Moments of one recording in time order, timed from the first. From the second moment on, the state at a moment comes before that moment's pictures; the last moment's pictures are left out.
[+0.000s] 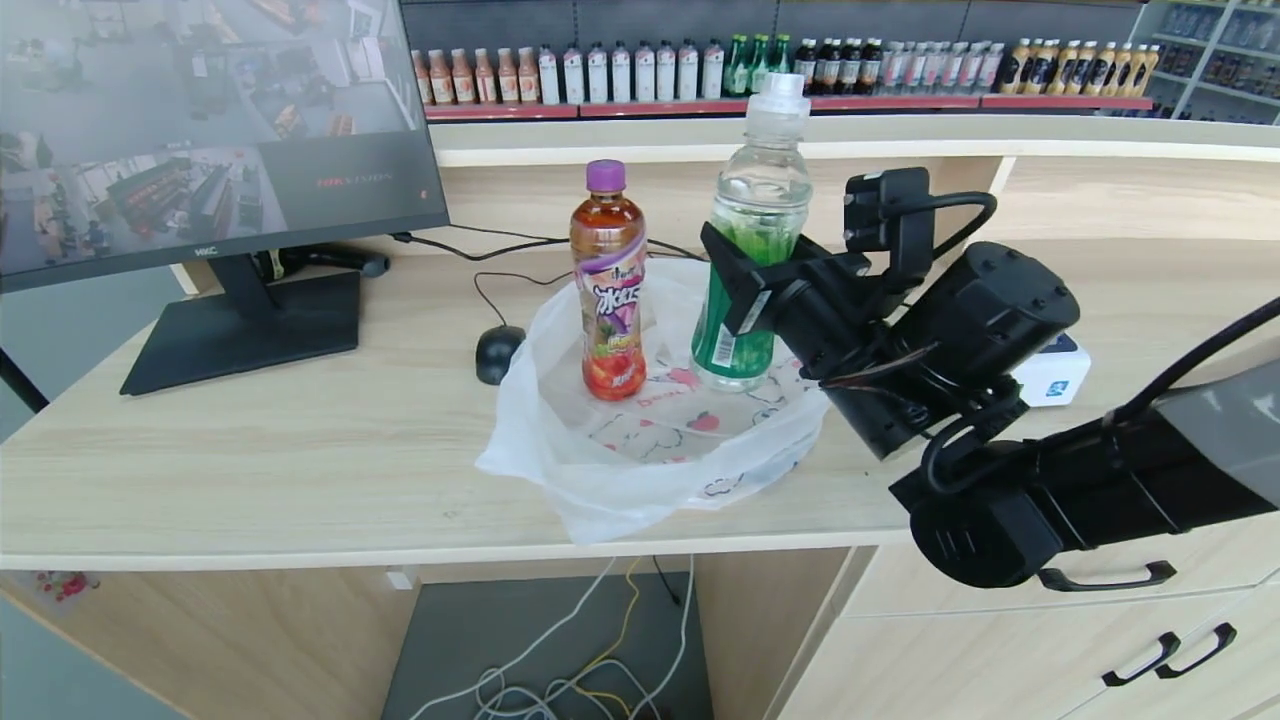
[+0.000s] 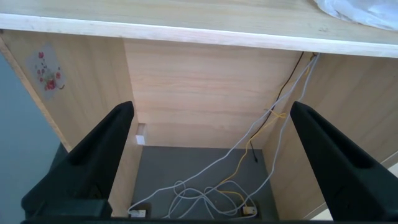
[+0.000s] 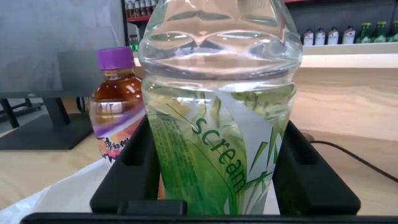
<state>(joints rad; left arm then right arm) 0.00 0.00 0.00 0.00 0.00 -0.01 0.61 2.01 -1.08 -1.41 -0.10 -0.05</state>
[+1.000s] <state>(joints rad) 0.00 0.00 0.00 0.00 0.00 -0.01 0.60 2.17 -1.18 -1.38 -0.10 0.01</state>
